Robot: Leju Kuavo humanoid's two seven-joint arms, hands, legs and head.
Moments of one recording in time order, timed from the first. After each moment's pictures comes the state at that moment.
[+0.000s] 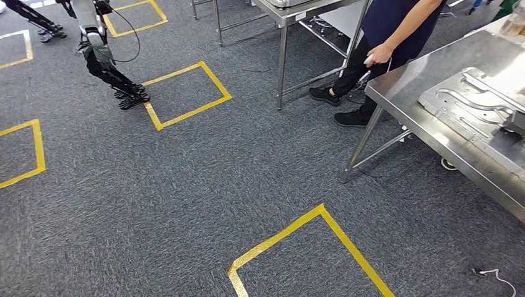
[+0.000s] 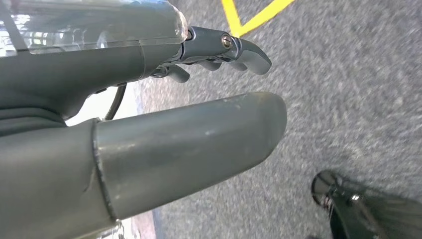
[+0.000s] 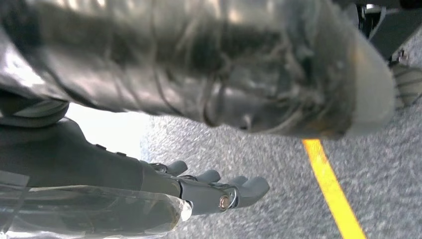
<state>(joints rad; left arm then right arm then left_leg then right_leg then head) -0.07 -0.13 1.33 -0.22 -1.31 0.05 -0.30 -0.04 0.25 -1.25 -0.23 1.22 0.04 0.10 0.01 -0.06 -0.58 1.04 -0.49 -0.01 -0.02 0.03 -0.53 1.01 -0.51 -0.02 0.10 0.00</state>
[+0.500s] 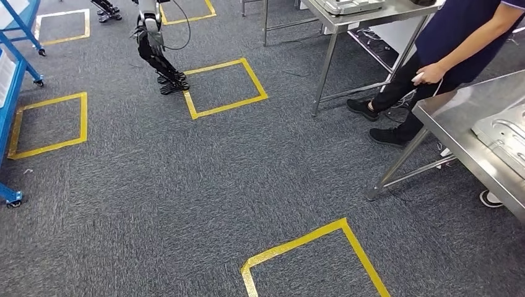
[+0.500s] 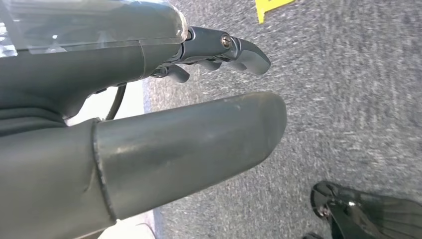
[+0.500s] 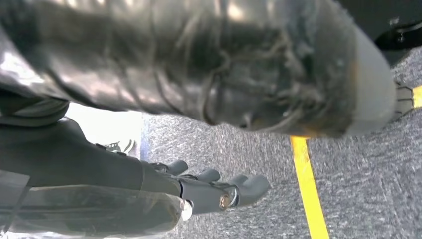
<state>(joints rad) -0.06 -0.13 1.33 -0.22 -1.31 0.05 -0.30 -0.05 0.25 -1.25 -0.22 1.22 0.04 0.10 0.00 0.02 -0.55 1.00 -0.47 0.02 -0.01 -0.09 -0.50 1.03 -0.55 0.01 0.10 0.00</state>
